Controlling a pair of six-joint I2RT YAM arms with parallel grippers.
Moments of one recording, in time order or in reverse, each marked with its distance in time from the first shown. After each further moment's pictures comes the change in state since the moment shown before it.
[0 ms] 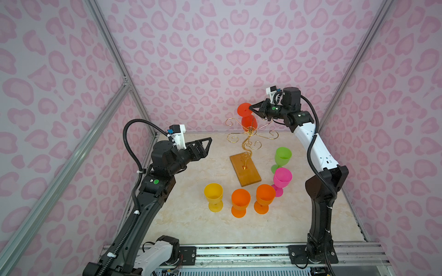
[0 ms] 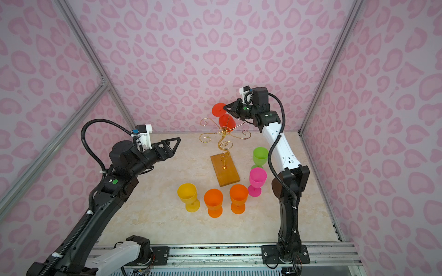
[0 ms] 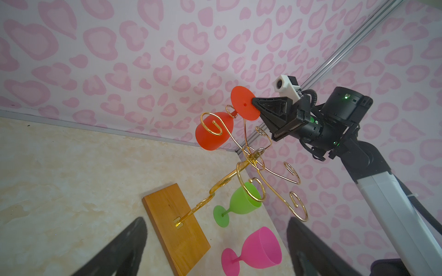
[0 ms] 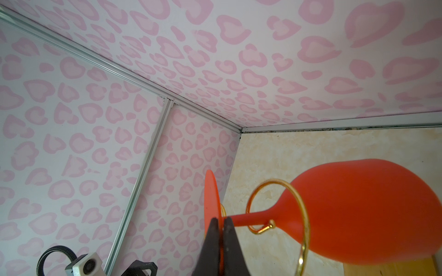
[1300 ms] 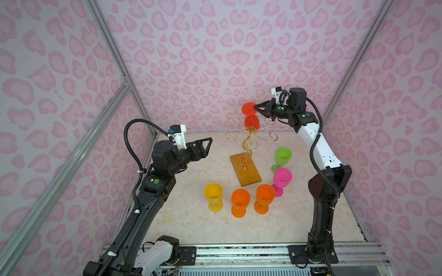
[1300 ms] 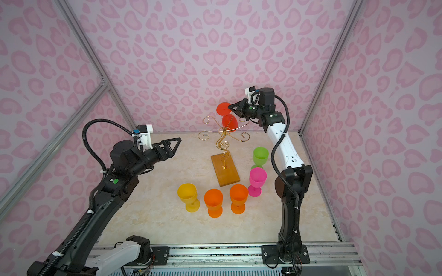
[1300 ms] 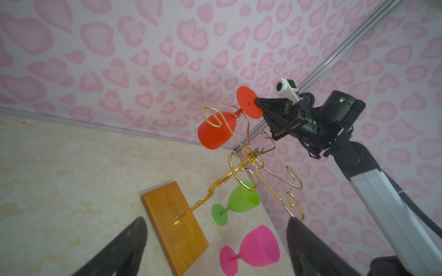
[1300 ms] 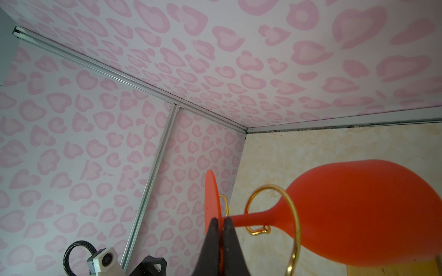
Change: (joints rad) left arm 0.000 0.006 0.000 0.000 0.010 -0.007; right arm -0.064 -0.027 -0.084 0.083 -0.082 0.063
